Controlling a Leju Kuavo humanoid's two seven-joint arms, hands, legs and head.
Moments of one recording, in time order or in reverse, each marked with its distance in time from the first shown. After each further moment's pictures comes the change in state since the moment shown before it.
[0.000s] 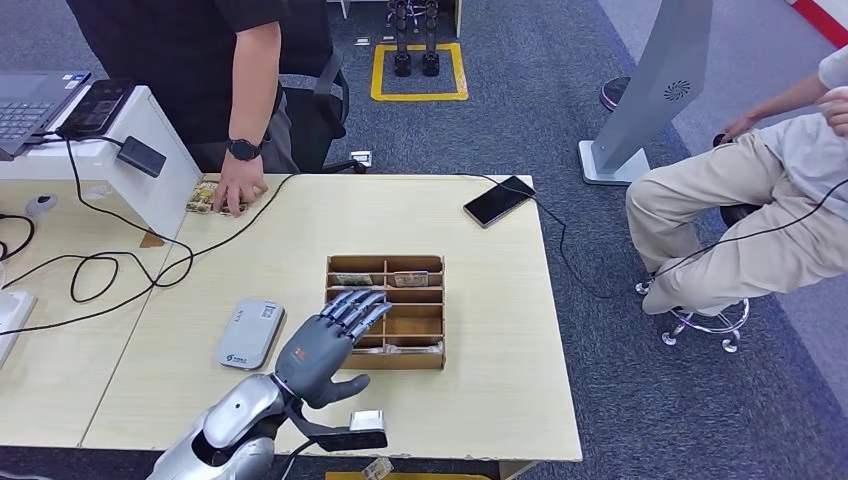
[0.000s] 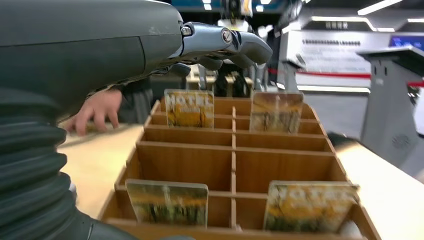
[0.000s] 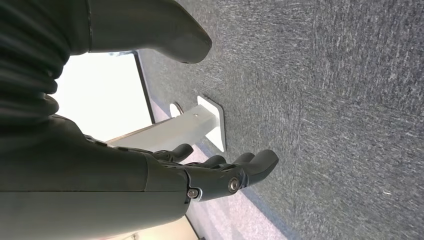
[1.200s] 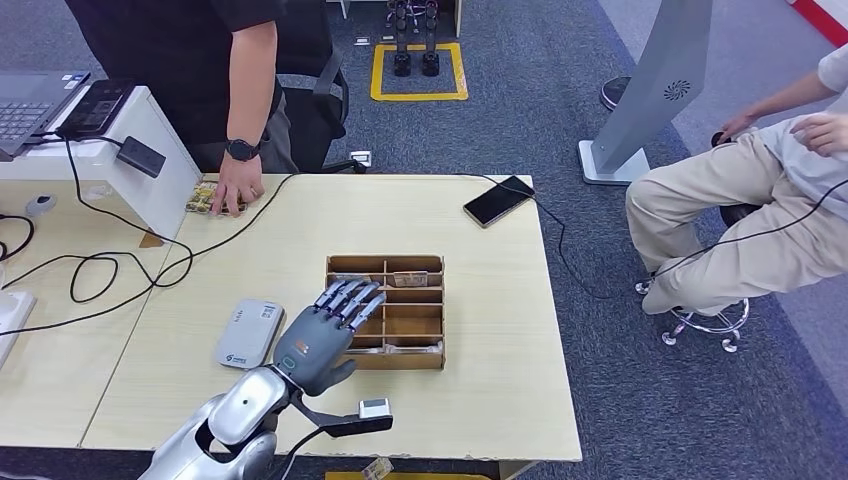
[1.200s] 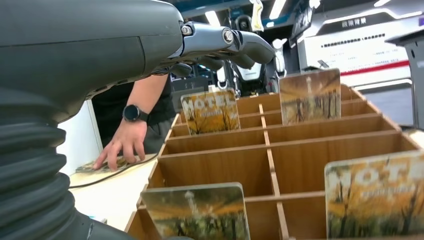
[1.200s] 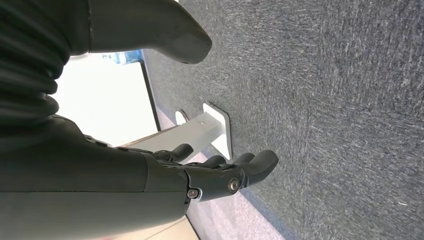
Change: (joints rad) left arm -0.029 -0.005 0.000 0.031 -0.218 -0.025 0.161; right arm 0.006 0.000 -0.045 0.000 0.008 0.006 0.005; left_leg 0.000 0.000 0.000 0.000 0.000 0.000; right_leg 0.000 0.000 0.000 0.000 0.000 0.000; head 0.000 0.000
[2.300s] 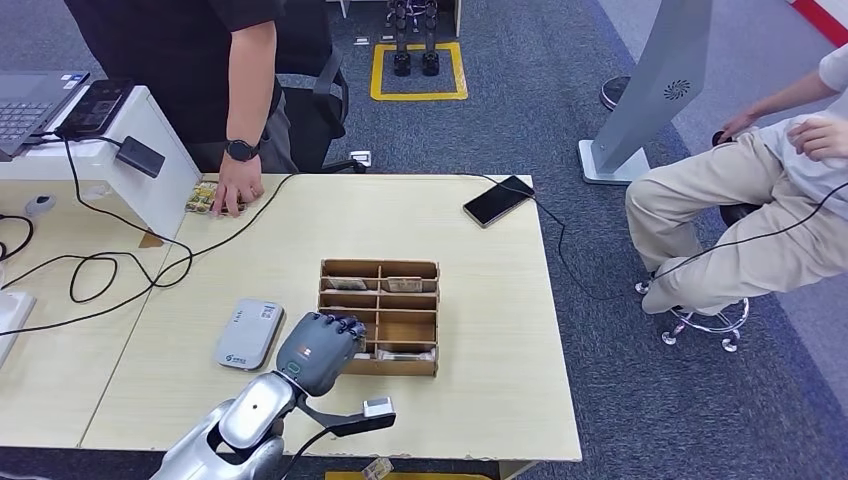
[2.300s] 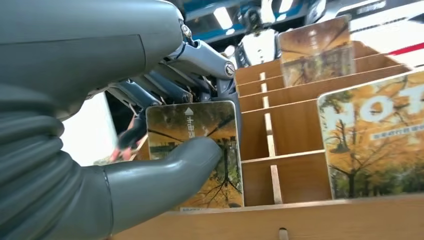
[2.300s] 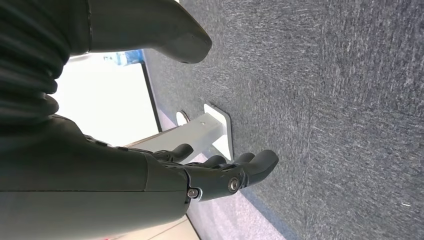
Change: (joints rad) left arm -0.009 -0.026 -0.015 0.115 -0.055 0.065 0.039; right arm 0.001 0.000 -0.021 0.000 0.019 0.000 -0.005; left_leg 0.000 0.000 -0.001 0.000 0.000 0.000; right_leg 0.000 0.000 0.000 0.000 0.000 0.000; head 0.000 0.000
